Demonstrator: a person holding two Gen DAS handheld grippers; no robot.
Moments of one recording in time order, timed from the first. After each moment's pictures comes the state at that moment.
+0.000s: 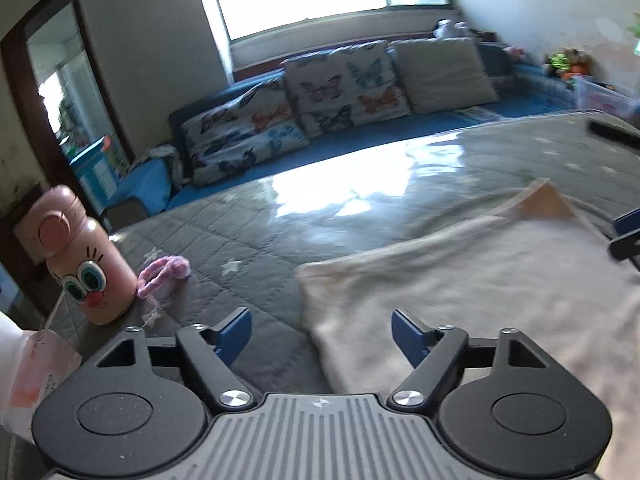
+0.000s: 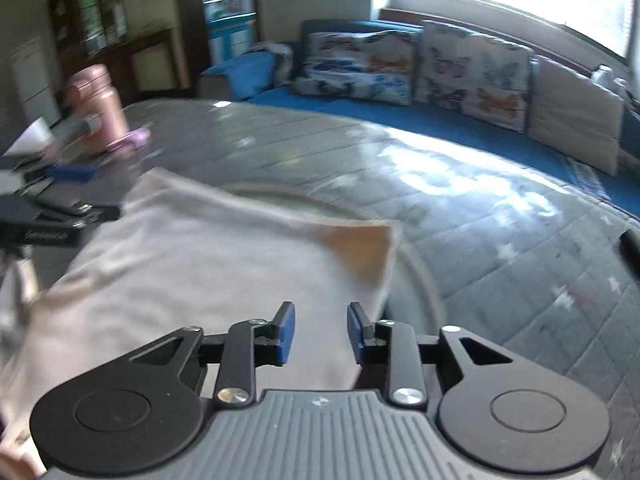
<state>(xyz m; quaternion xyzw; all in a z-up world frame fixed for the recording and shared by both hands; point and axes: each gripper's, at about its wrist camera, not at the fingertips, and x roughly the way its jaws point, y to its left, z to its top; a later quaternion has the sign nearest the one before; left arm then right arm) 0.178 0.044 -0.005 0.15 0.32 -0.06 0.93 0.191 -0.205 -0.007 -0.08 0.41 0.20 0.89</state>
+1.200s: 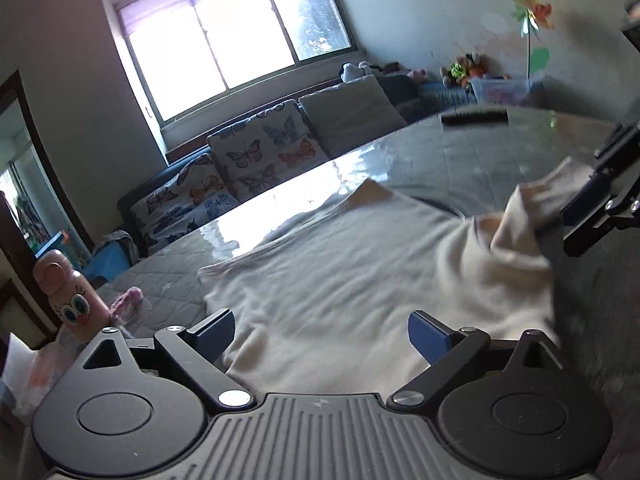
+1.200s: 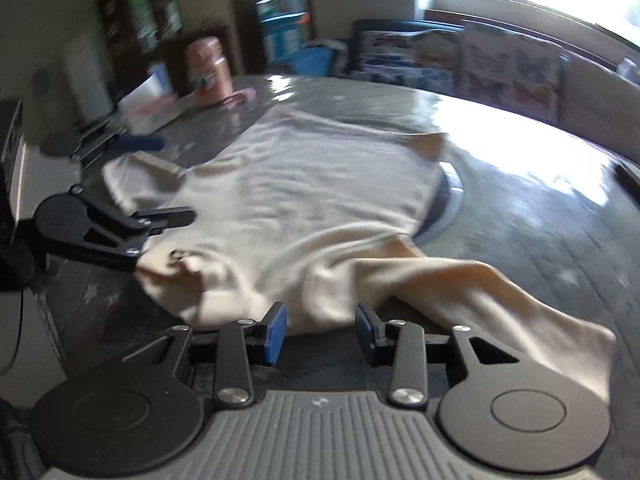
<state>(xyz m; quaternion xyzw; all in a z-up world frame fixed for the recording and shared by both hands) 0.023 -0.021 -0.005 0.21 0.23 -0.15 0.94 0.012 -0.251 0.002 -0.05 0.40 0.25 0.88</state>
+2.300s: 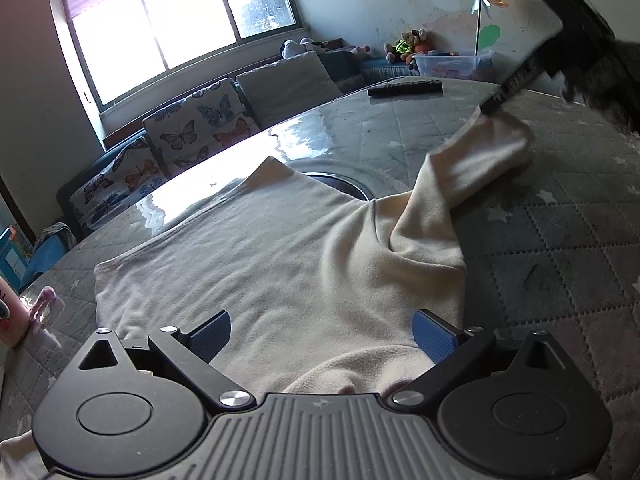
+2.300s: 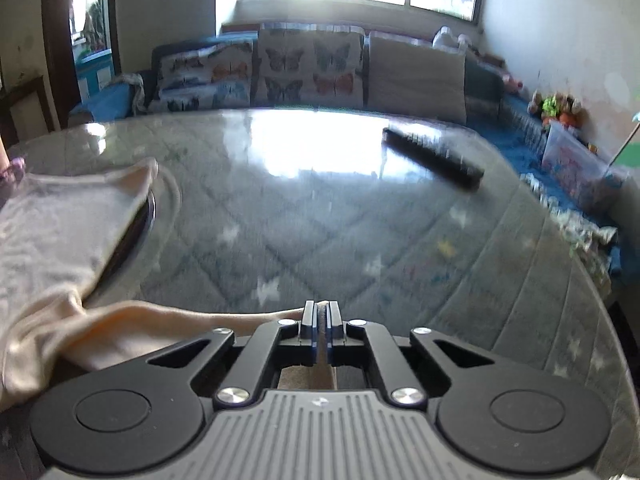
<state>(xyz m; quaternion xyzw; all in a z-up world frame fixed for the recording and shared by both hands) 0.024 -0.084 -0.040 0.22 0.28 -0.23 0.91 0.083 -0.389 -0.015 -0.02 0.37 -0.02 0.93</state>
